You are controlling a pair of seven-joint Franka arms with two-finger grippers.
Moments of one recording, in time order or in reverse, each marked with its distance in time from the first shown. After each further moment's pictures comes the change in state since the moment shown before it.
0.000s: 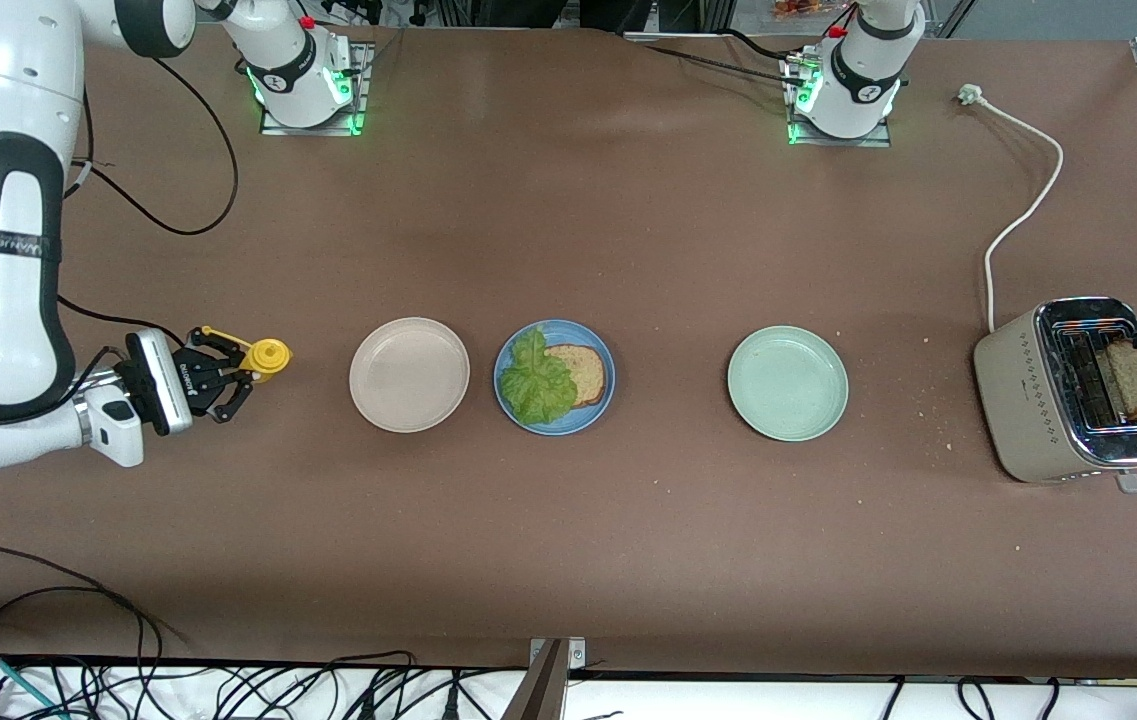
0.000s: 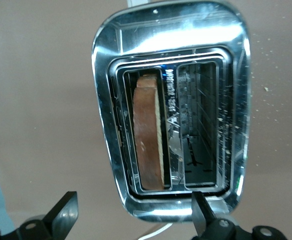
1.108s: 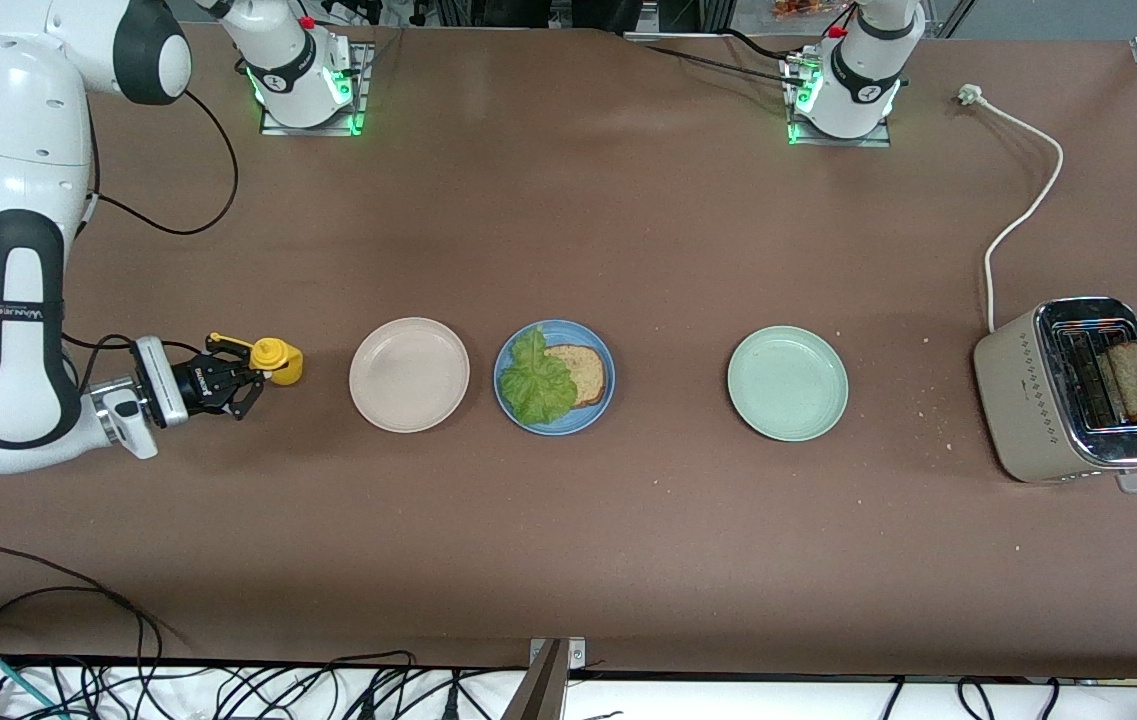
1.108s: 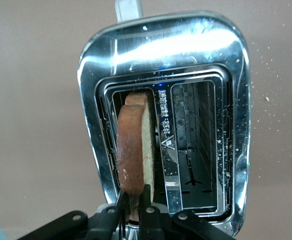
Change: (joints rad) left arm -0.002 0.040 -0.014 0.011 0.000 0.039 0.000; right arm -0.093 0.155 0.010 -0.033 0.152 -0.064 -0.309
